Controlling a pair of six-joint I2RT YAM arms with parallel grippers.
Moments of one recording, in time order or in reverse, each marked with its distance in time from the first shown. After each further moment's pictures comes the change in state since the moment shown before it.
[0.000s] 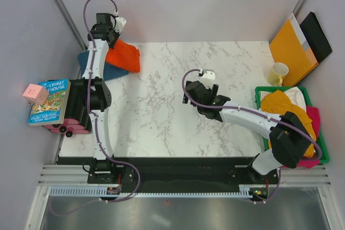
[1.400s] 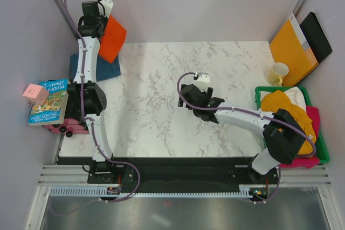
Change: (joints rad) left arm 0.034 -0.146 -0.021 0.156 -0.060 -0.077; right arm 0.040 0.055 0.000 0.031 -0.019 0.045
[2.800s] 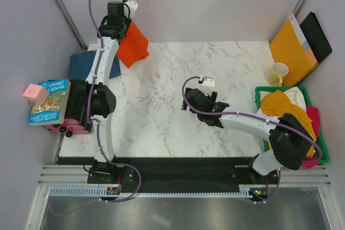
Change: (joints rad) left arm -0.199 -0.034 -0.037 -0.030 -0.067 -0.057; right arm 0.007 -0.074 -0.098 0.021 0.012 0.030
